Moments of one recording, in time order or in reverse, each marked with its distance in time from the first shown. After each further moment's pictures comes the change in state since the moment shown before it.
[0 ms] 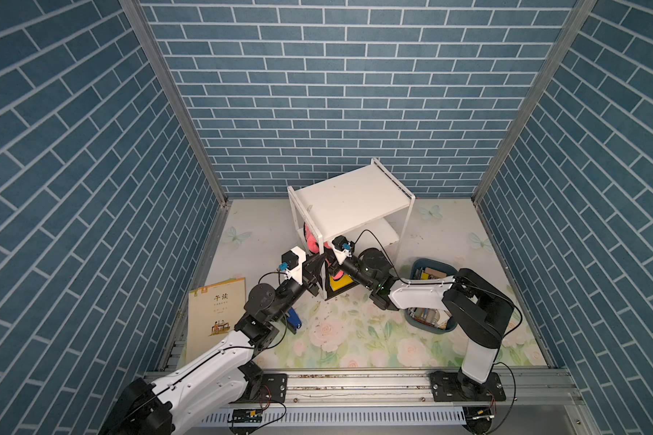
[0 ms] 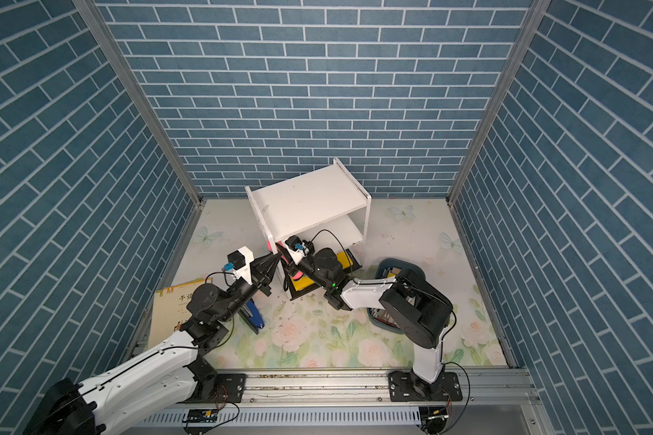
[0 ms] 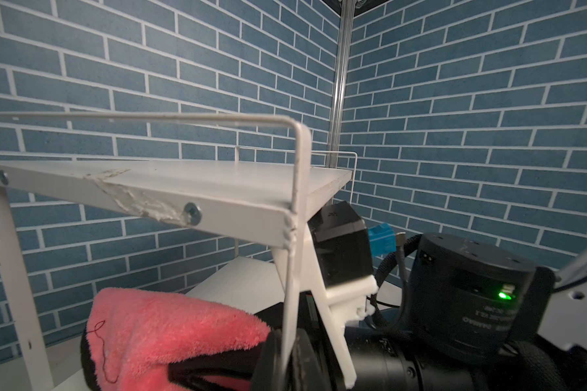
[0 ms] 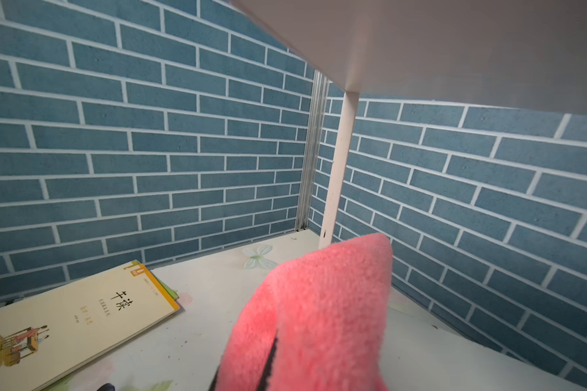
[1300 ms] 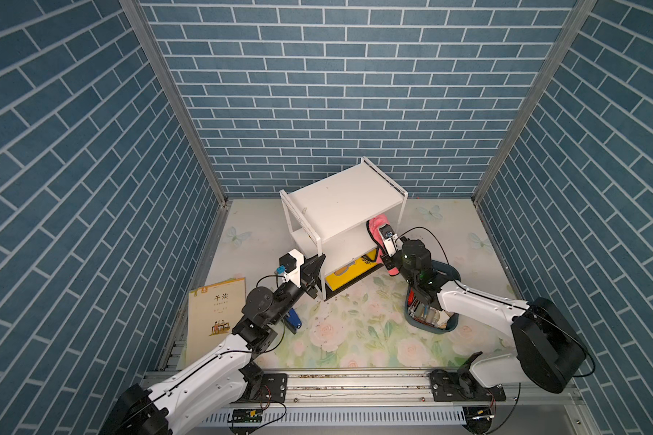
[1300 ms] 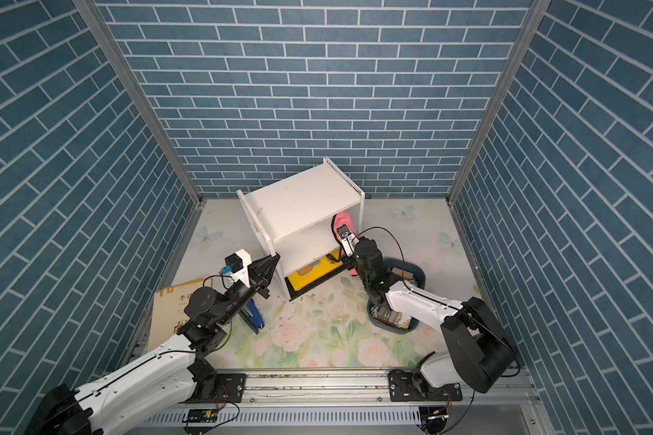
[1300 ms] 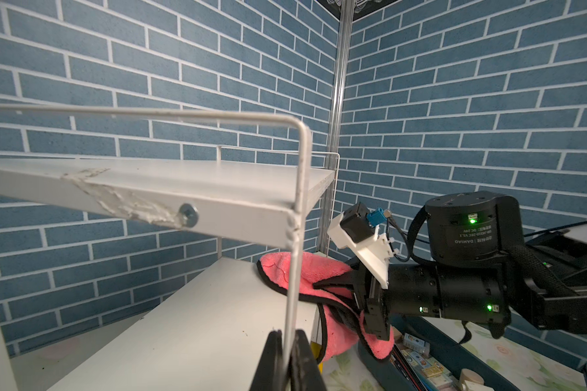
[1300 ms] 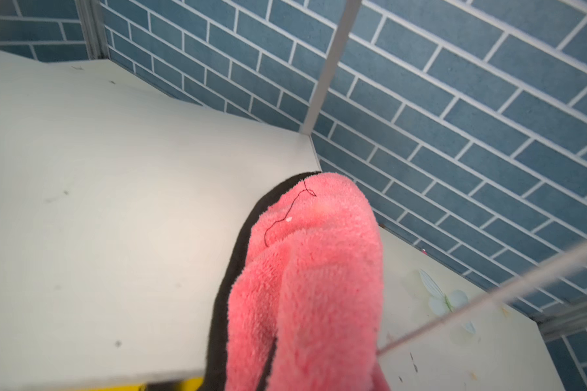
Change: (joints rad) left arm -0.003 -0.035 -0.021 -0.009 -0.008 -0.003; right arm -0.282 -0.467 -0.264 -0.610 0.335 -0.140
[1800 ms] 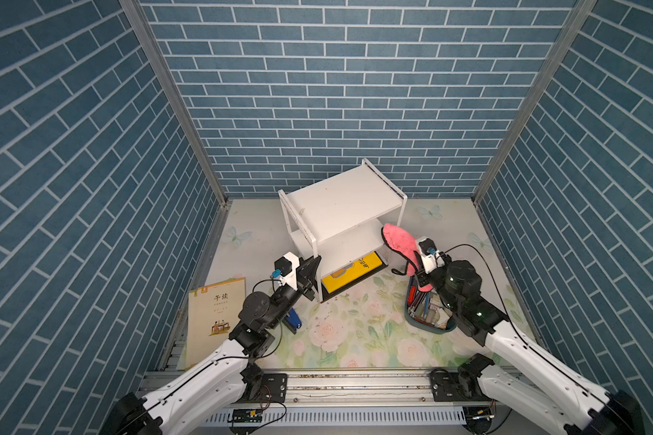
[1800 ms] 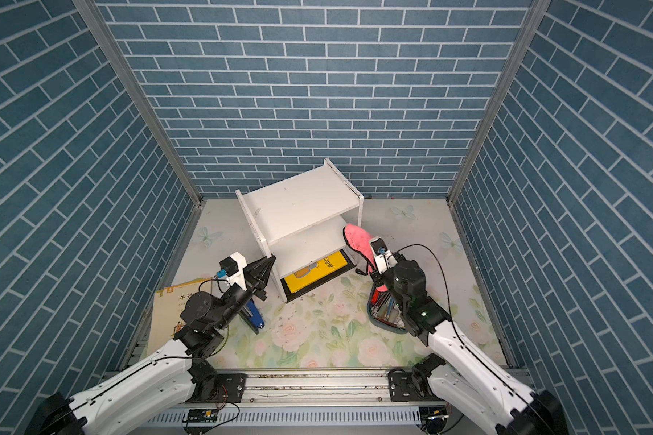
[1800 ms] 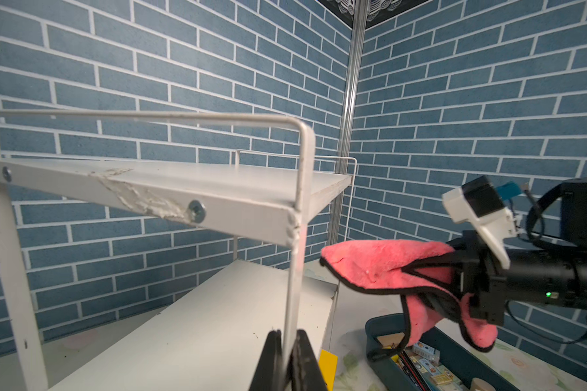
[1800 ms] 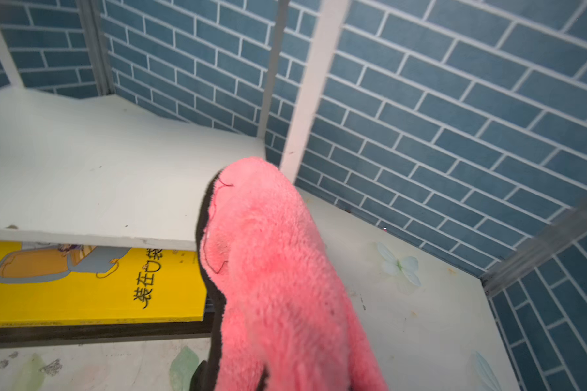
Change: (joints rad) left arm -0.008 -0.077 -0.037 -0.025 -0.069 -0.001; right arm -0.125 -0.623 -0.195 -0.274 -0.080 0.073
